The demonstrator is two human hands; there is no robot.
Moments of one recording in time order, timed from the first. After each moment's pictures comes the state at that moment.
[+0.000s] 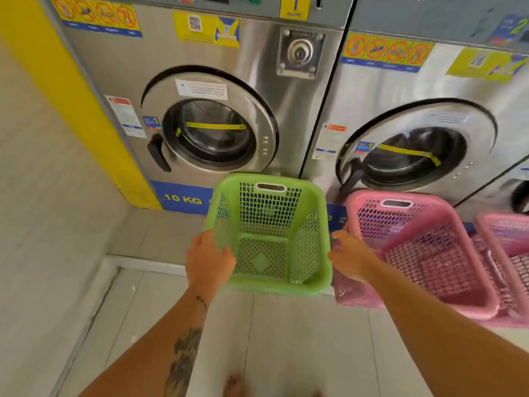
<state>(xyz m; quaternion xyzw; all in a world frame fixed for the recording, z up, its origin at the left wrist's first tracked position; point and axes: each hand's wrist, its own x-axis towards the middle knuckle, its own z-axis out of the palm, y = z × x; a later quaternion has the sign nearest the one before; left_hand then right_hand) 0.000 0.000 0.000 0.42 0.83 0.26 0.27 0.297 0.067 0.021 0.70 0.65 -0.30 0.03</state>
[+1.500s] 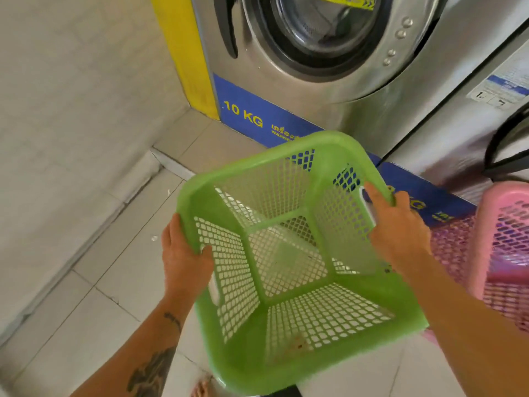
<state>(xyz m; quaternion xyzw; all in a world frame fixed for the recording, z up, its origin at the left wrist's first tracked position) -0.017 -0.089 -0.171 0.20 0.90 0.33 0.20 0.237 0.139 -0.125 0.57 0.81 -0.09 0.10</state>
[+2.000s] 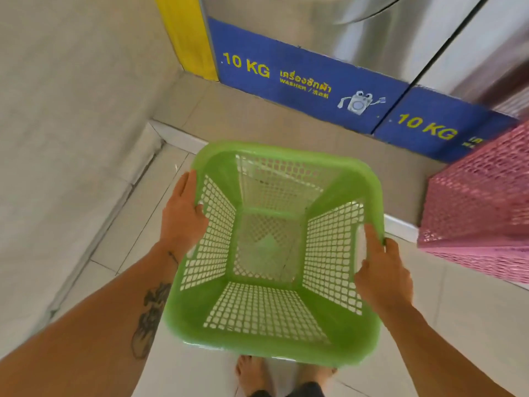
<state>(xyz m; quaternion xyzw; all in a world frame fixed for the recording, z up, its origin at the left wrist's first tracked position) -0.126 -0.155 -0.250 0.45 0.85 0.19 0.18 0.216 -0.098 -0.238 0.68 0.69 -0.22 0.08</state>
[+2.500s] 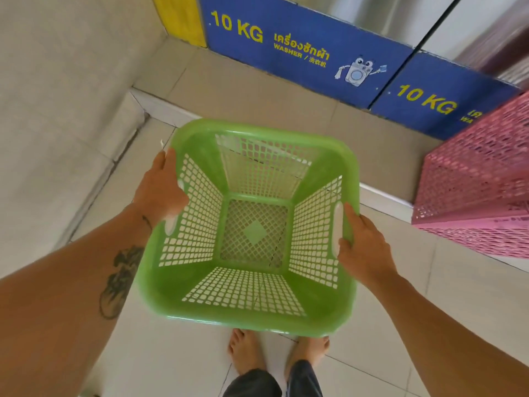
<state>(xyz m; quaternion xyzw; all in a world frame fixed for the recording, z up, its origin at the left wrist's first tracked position) -0.150 -0.163 -0.272 0.41 0.87 0.03 0.27 0.213 -0.111 -0.265 0.64 0.71 -0.28 0.07</state>
